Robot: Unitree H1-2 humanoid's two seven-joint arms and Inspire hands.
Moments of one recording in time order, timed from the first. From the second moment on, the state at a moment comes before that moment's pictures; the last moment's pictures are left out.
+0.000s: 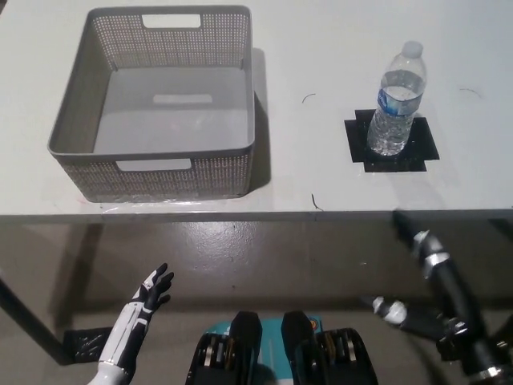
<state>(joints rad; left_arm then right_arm) 0.01 0.15 -0.04 0.18 0.04 -0.24 -0.08 -0.04 -0.17 0.06 -0.13 -0.04 -0.22 0.12</state>
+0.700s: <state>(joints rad) 0.02 0.15 -0.04 0.18 0.05 -0.25 -0.08 -0.51 -0.19 -0.16 0.29 0.03 -0.09 0.04</state>
